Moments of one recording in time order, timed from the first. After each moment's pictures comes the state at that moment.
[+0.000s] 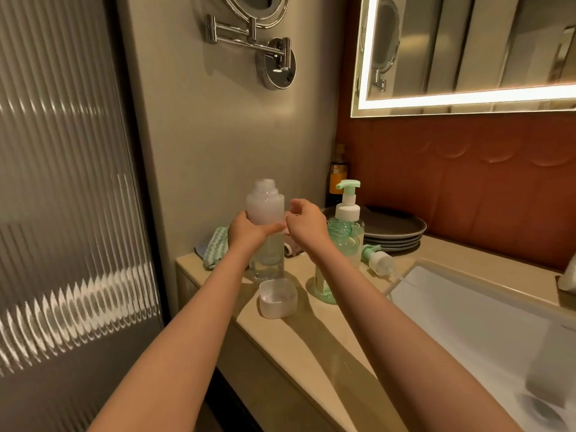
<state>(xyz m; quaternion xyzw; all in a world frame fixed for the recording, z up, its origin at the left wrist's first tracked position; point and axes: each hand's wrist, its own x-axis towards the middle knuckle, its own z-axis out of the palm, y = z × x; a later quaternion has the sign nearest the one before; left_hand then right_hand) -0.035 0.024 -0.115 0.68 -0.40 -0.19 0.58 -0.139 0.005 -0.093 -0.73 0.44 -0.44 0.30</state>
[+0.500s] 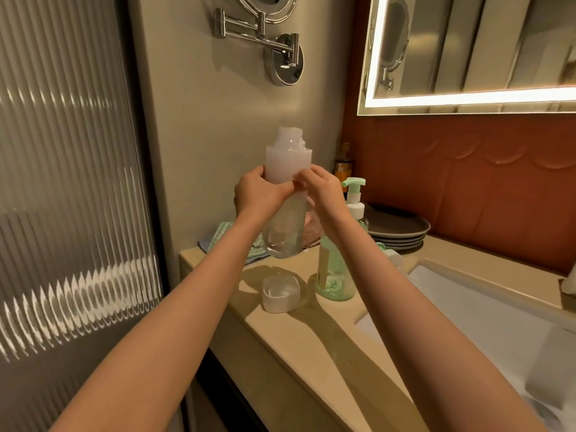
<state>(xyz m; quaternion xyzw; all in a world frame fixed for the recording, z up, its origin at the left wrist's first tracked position) -0.064 0.055 -0.056 0.64 -0.45 -0.07 0.62 -0.159 0.018 -0.054 -0.66 0.28 -0.54 0.45</state>
